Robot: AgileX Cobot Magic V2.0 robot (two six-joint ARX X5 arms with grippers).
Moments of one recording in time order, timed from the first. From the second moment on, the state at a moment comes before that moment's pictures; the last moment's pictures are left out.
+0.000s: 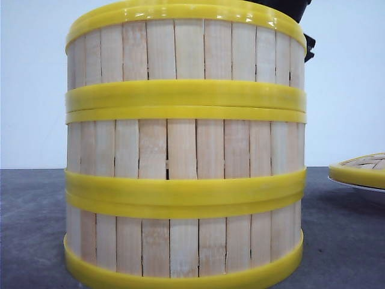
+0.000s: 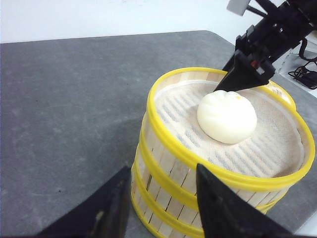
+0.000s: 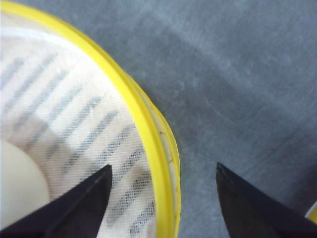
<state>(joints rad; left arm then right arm) -0.50 0.34 0.78 -0.75 0.16 -0.13 0.56 1.55 1.45 -0.92 -0.15 0.02</state>
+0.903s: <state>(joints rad) -0.50 0.34 0.78 -0.68 0.16 -0.13 0.14 1.28 1.43 -1.08 0.04 0.07</state>
